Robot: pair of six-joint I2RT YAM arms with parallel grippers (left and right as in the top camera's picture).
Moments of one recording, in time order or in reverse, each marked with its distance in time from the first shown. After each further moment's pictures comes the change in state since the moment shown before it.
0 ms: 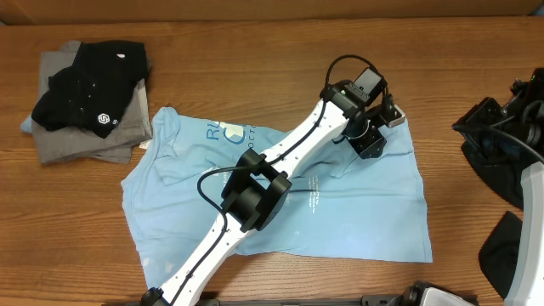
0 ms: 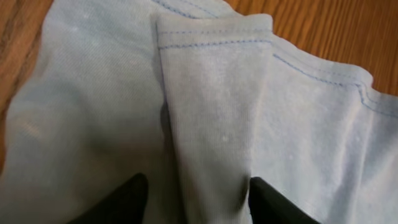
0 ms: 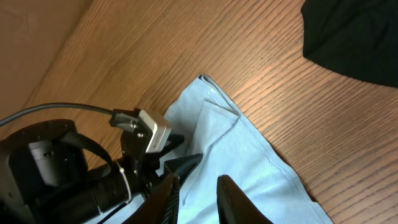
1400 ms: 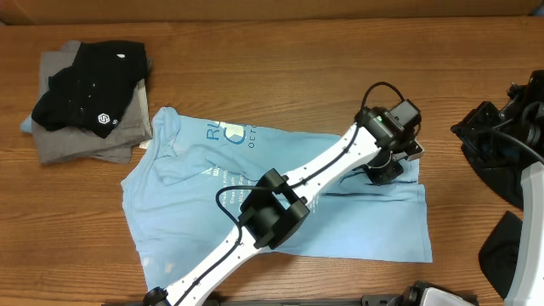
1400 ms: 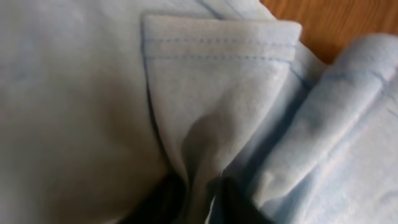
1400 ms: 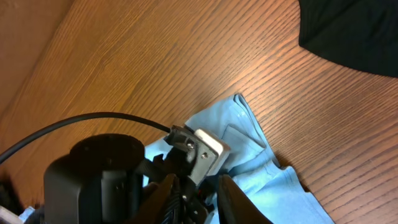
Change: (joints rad) left arm -0.162 0.021 0.102 -0.226 -0.198 -0.098; right arm 0.000 0.000 0.000 -0.037 0.000 -0.019
